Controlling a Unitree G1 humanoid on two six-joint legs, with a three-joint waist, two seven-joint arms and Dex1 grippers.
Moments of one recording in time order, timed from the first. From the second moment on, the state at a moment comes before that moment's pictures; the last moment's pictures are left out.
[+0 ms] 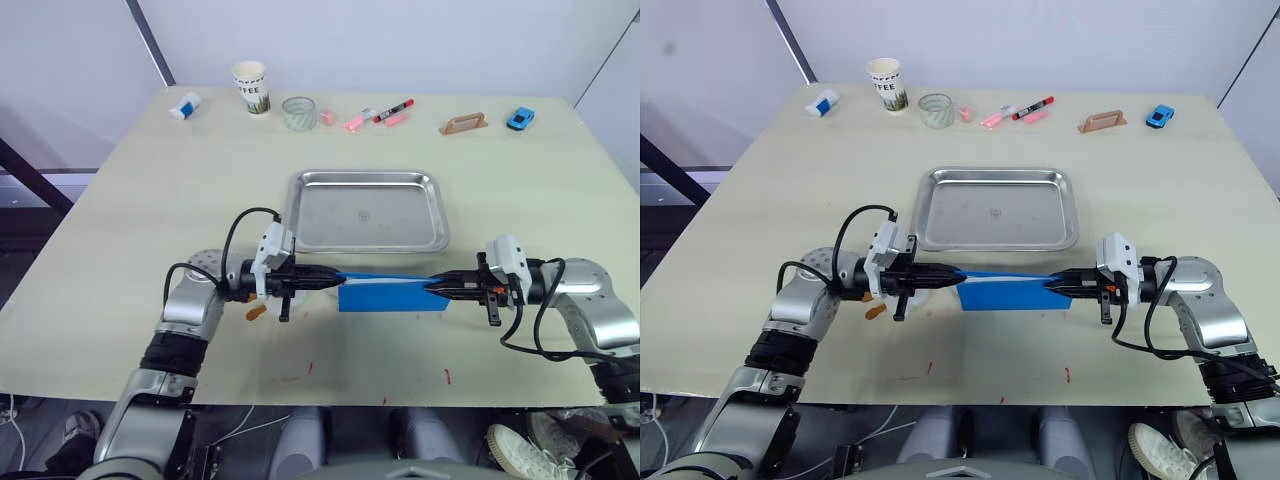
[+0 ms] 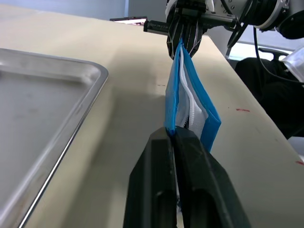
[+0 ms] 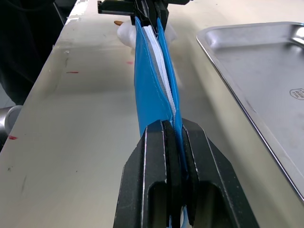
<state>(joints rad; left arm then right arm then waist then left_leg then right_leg) -0.45 0.53 -0.10 0.25 -0.41 0.14 -1.45 -0.31 -0.67 0.08 0.02 0.40 0.11 1.34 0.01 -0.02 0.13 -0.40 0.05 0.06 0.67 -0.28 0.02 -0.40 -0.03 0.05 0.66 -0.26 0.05</state>
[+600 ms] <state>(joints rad) -0.42 0.54 -0.09 0.19 -0.42 0.17 -1.43 -0.25 -0.82 -0.10 -0.16 0.59 0.43 1.28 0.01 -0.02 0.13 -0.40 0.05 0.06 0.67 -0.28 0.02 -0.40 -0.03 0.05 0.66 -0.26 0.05</state>
